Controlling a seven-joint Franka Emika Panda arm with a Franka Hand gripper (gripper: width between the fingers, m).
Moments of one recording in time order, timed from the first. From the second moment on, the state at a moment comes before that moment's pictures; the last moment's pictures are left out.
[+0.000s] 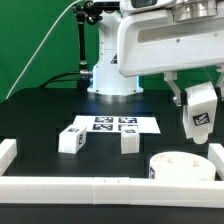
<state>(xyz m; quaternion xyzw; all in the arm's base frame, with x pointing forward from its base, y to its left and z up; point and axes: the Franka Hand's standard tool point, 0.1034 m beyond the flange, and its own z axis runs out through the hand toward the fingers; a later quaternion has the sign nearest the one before) 0.664 0.068 0.140 -0.99 0.04 -0.11 0.07</state>
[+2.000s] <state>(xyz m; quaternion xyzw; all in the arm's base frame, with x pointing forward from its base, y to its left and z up) 0.650 0.093 0.112 -0.95 -0.18 -0.25 -0.02</state>
